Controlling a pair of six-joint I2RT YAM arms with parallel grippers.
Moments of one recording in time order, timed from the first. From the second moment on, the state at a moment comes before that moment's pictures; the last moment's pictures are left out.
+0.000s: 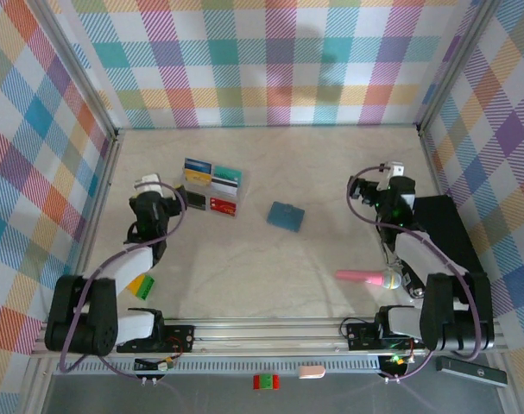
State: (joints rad) left arm -0.10 1.23 0.54 0.35 -0.28 -0.20; right arm 0.02 1.24 0.63 0.24 -0.07 0.21
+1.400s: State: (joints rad) left arm -0.48 1.33 0.87 -0.23 0.12 -0.80; right arm 0.49 2.04 1.38 -0.54 -0.41 0.40
